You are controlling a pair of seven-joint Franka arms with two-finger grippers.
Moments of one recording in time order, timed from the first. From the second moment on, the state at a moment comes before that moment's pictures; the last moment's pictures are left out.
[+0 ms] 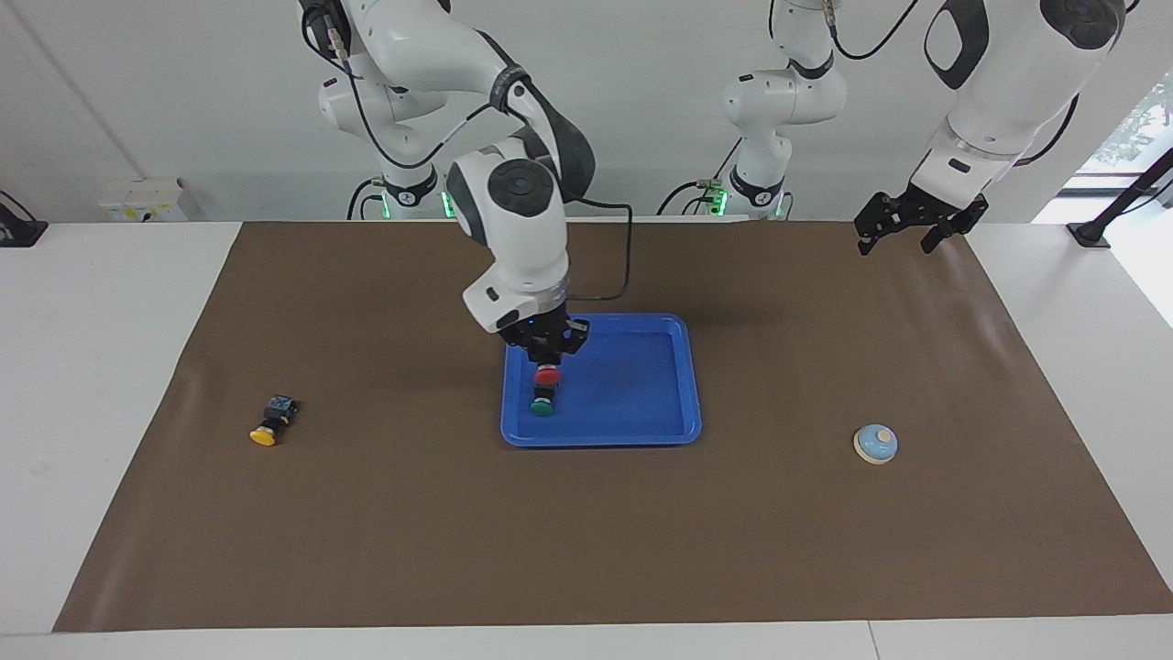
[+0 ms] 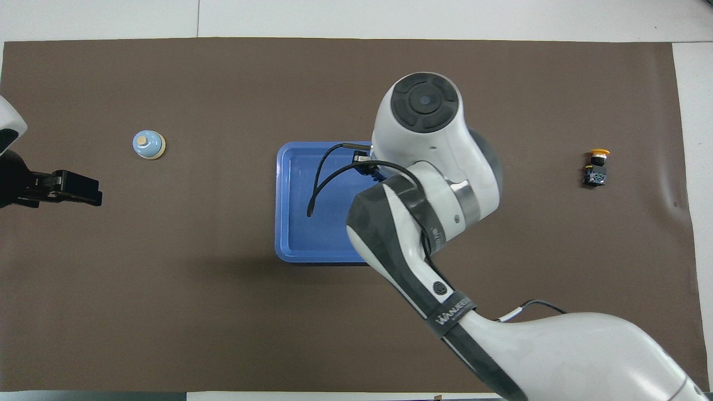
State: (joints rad) left arm 0.01 -0.08 -0.07 -1.73 -0.01 1.58 -0.01; right arm 0.46 0.44 0.11 -1.49 0.00 1.91 0.77
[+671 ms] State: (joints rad) left arm 0.01 -0.08 -0.07 -1.73 -0.01 1.58 -0.01; right arm 0.51 0.55 0.09 -1.65 -0.01 2.25 0.82
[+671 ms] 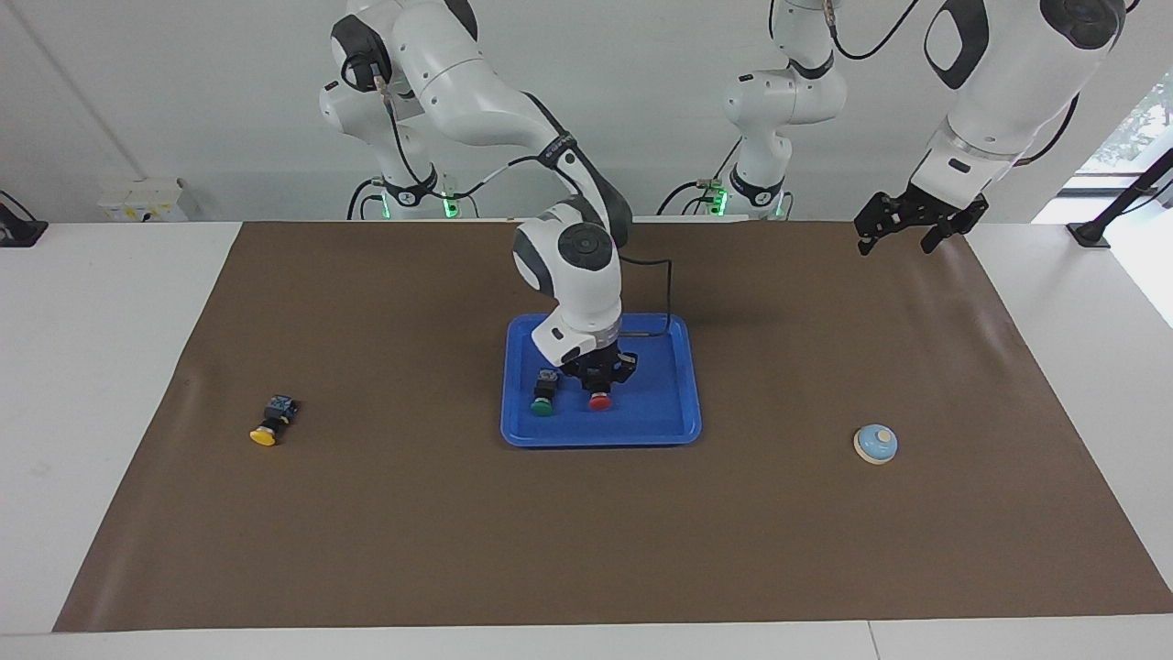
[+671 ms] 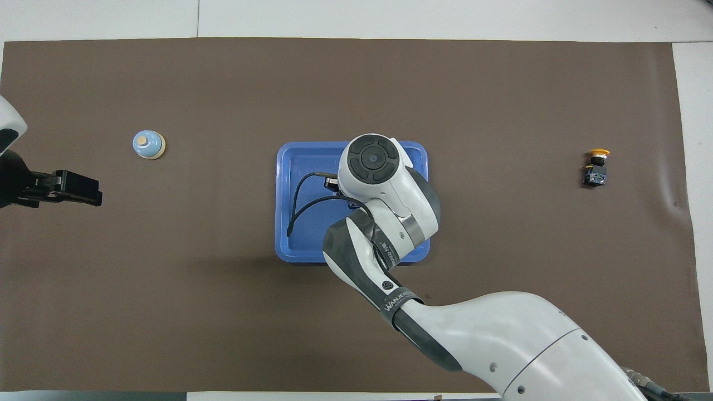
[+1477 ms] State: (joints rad) left arm 0.01 -0.08 -0.07 -1.73 -0.01 1.58 -0.01; right arm 0.44 0.42 0.05 -1.58 -0.01 2.03 0.88
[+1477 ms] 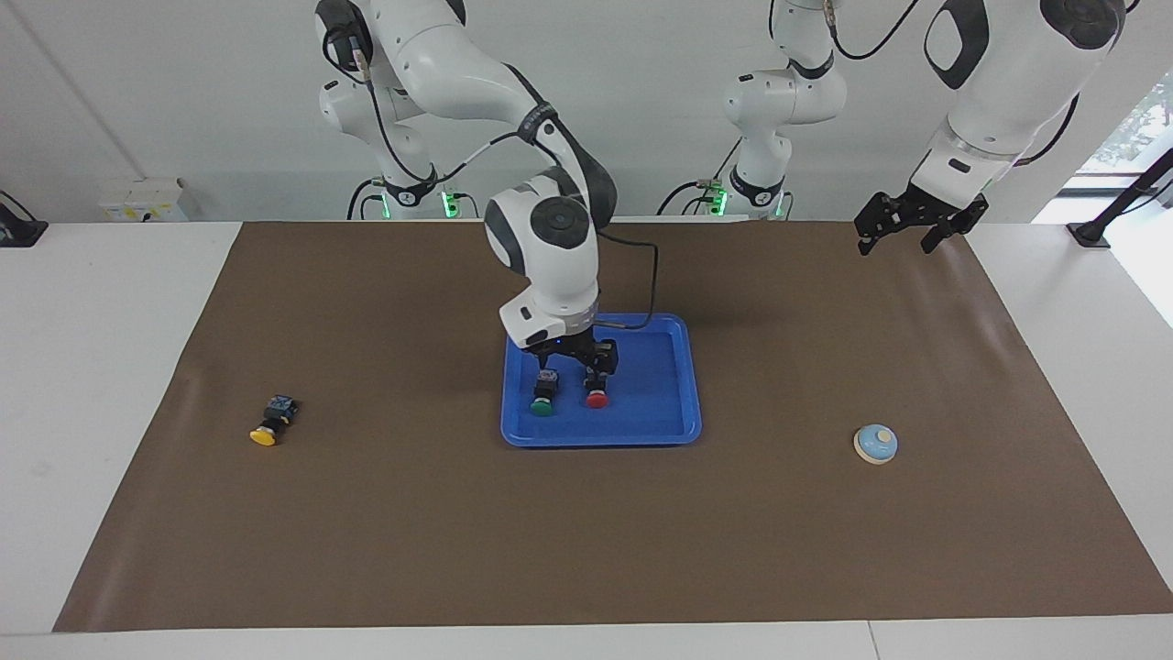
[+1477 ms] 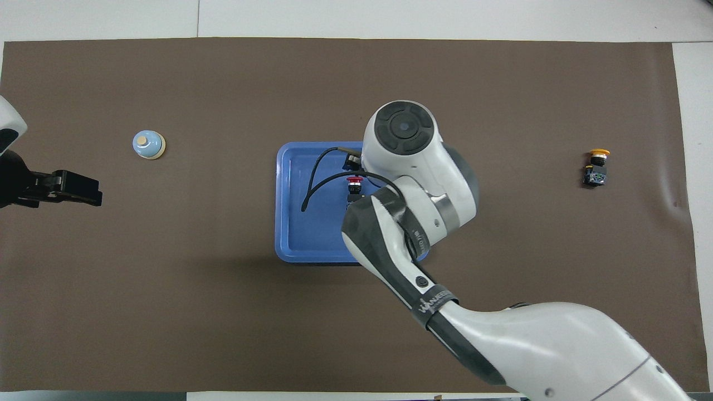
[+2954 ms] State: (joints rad) left arm 0.01 -0.08 -0.07 -1.73 -0.01 1.58 -0.01; right arm -0.26 0.32 0.04 -1.98 -0.06 2.38 0.05
